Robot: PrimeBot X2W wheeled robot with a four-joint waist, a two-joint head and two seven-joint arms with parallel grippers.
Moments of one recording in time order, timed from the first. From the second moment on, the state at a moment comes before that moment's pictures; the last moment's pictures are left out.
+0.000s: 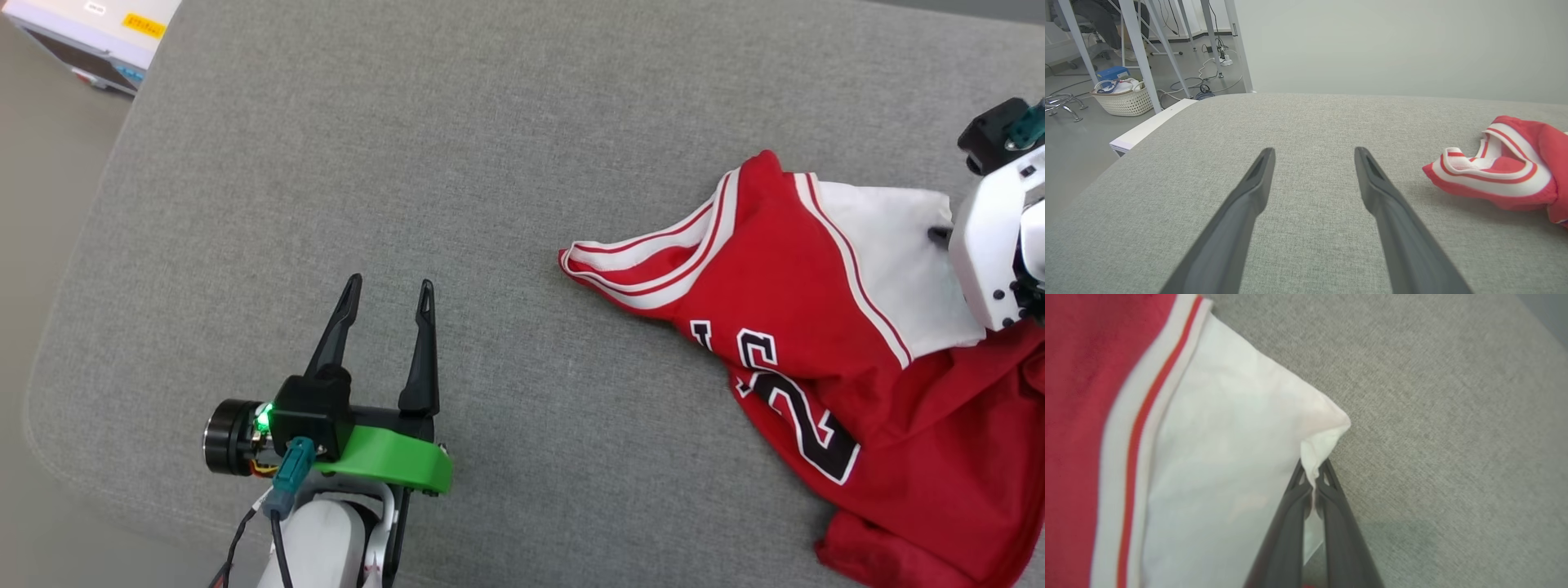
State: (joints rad) left arm -0.15 0.05 -0.20 0.04 -0.11 0.05 -0.26; right arm -0.94 -0.78 0.95 0.47 0.88 0.13 0.57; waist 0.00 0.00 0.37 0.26
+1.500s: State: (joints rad) left arm -0.01 0.05 -0.15 0.06 -0.09 0.03 -0.26; right arm 0.02 -0.69 0.07 0.53 0.82 0.13 0.26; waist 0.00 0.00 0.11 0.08
